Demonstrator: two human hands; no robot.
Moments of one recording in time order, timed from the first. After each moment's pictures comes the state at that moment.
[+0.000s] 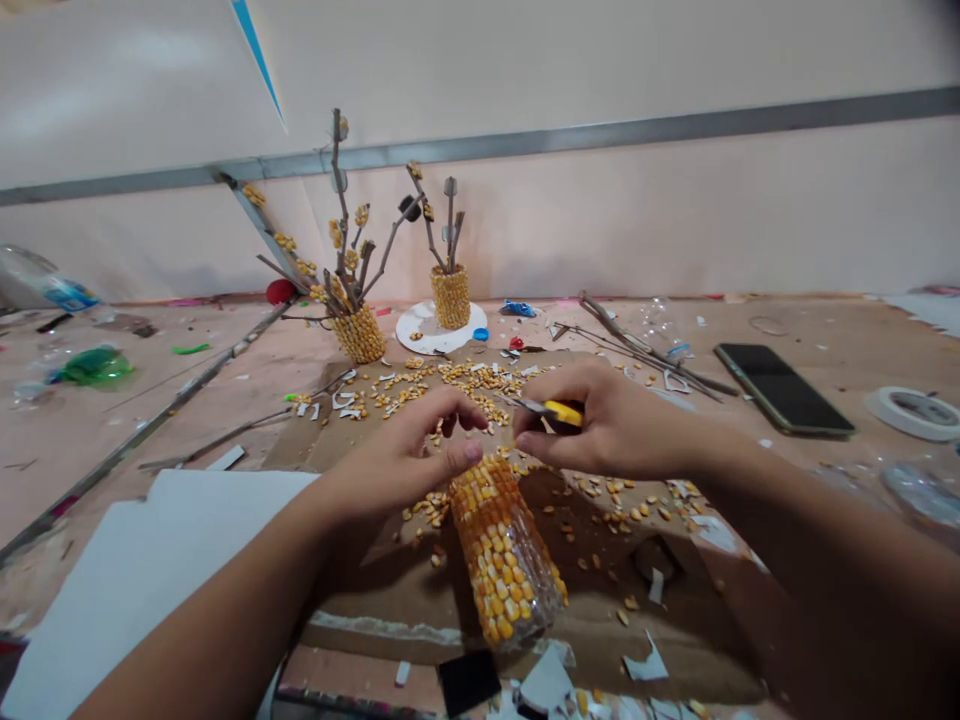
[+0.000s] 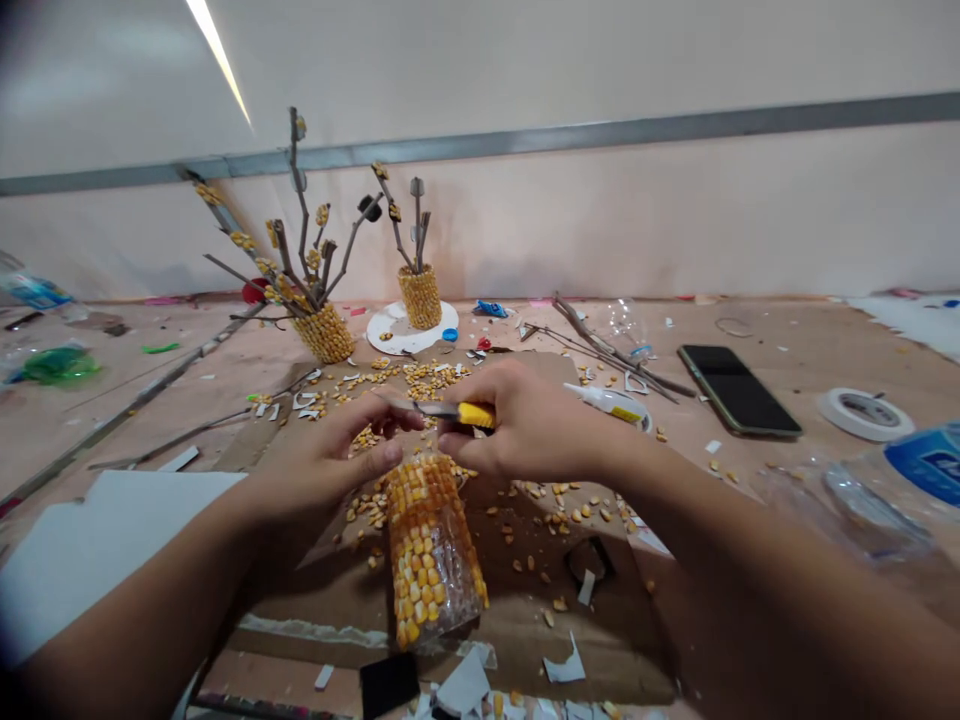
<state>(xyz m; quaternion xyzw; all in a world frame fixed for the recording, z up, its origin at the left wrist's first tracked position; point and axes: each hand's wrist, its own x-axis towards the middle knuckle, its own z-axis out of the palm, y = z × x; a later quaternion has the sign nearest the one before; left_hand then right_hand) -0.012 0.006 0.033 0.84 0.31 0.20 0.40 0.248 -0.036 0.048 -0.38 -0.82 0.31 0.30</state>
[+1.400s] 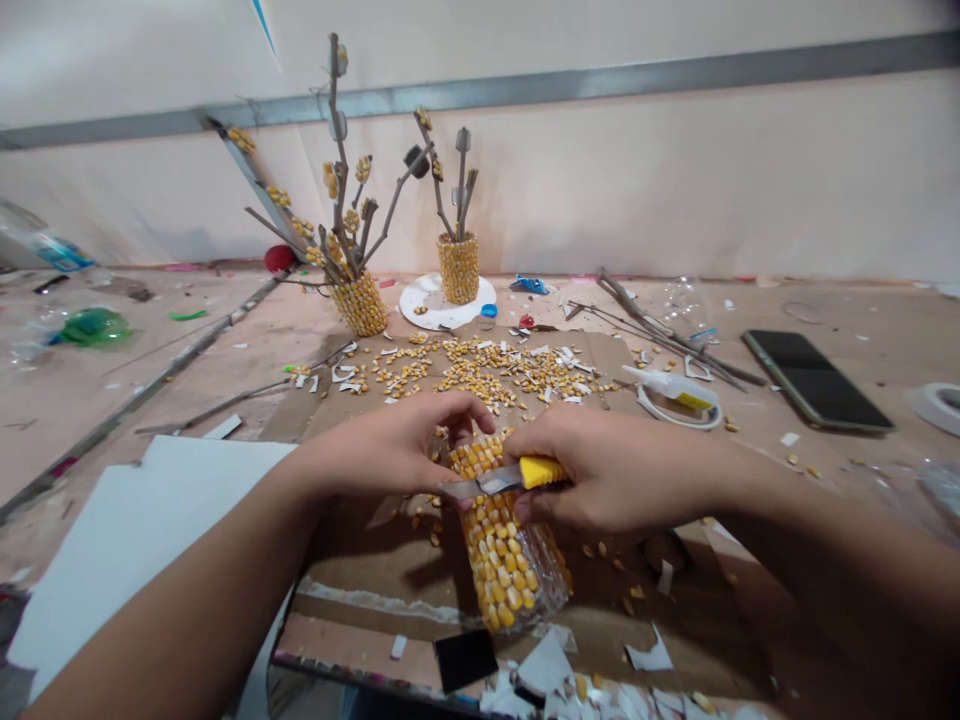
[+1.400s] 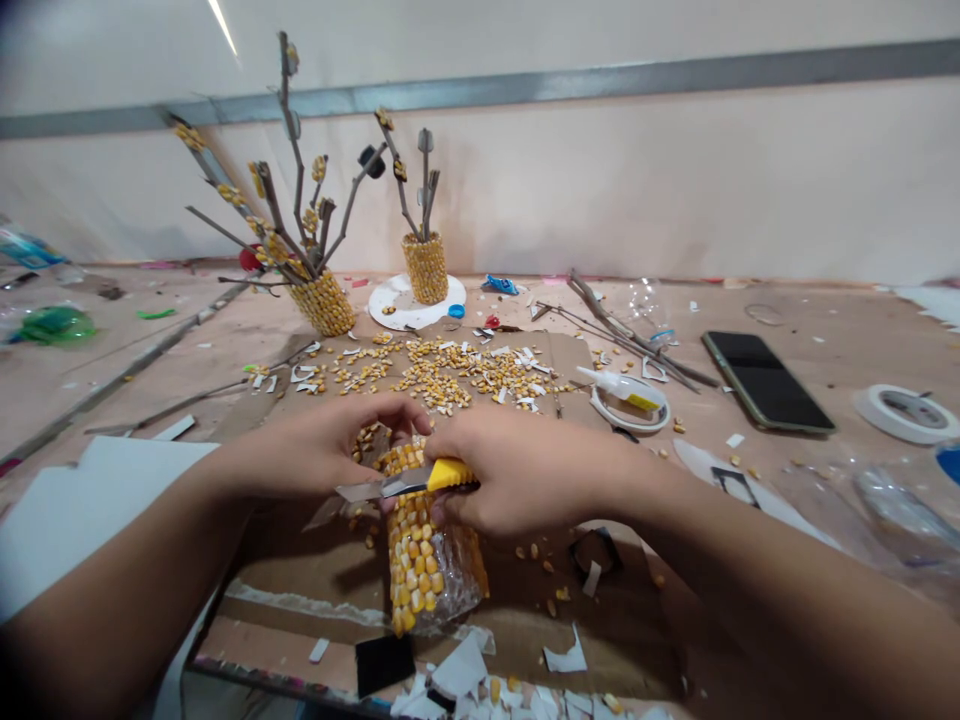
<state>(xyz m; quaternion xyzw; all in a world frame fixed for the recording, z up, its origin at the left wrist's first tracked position) -0.016 0.016 0.036 0.83 0.30 0.03 0.46 0.227 -0.050 0.050 -0.40 -0.83 0.38 0.07</state>
